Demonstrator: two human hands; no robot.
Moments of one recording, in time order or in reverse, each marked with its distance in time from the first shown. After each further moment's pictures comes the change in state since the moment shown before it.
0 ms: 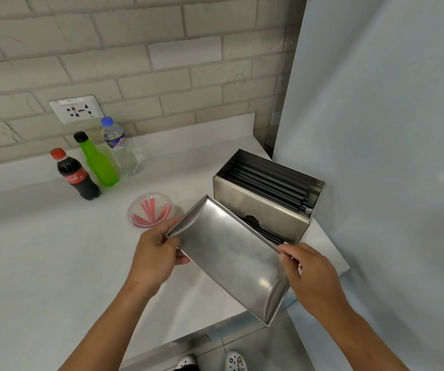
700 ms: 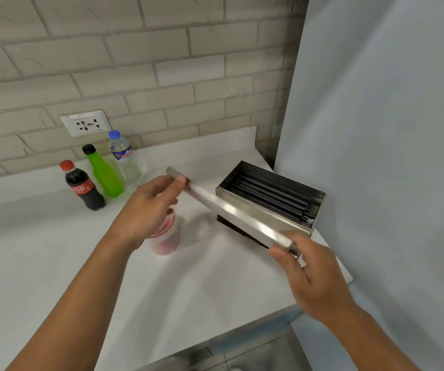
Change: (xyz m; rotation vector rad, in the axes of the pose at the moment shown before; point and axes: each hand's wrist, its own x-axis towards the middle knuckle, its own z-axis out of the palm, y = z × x) left_hand 0.040 0.089 -0.034 0.048 -0.107 0.188; right_hand 0.016 -0.069 -0.047 0.471 0.089 -0.282
